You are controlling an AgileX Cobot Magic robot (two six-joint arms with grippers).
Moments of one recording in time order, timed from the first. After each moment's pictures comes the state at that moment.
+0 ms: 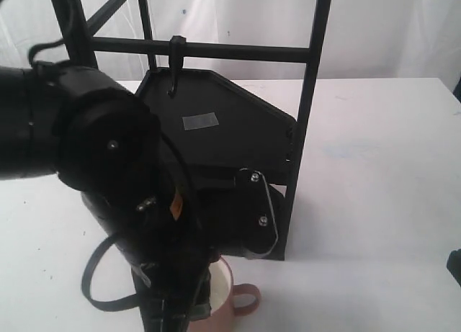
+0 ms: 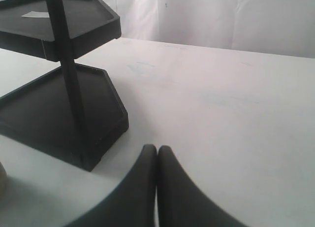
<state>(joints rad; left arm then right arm) -0.88 1.53 -1.10 -0.15 0.97 0.60 0.38 0.03 0.00 0.00 0.26 0.05</state>
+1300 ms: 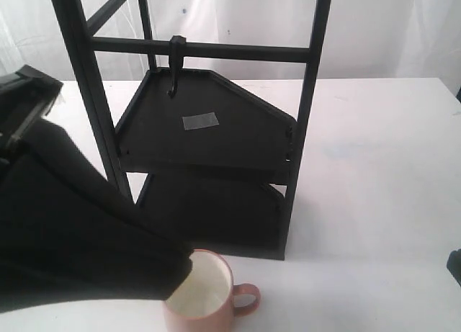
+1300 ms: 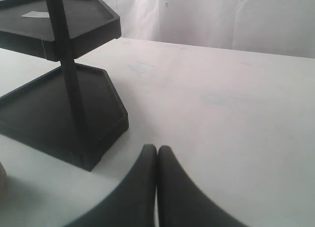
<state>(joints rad) -0.88 0.93 -1.10 -0.60 0.96 0.55 0.38 0.03 0.00 0.00 0.26 0.05</state>
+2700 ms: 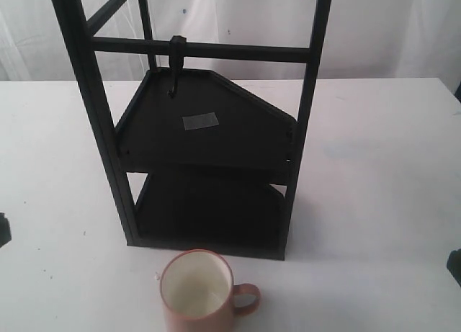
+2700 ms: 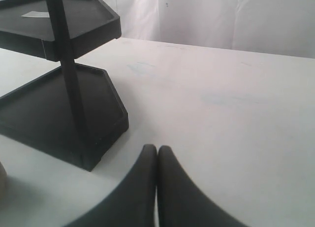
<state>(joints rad) -0.54 0.25 -0.24 -0.32 0.26 0.34 0.38 0.03 0.00 0.00 0.26 0.05</state>
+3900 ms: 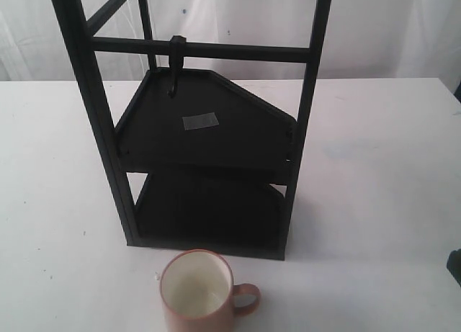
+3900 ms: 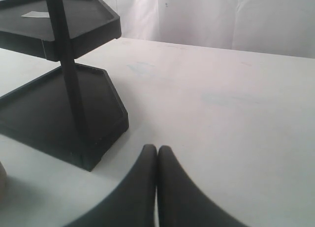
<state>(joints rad) -0.36 0.02 0.02 -0.22 0.11 0.26 0.38 0.03 0.00 0.00 0.26 0.05</state>
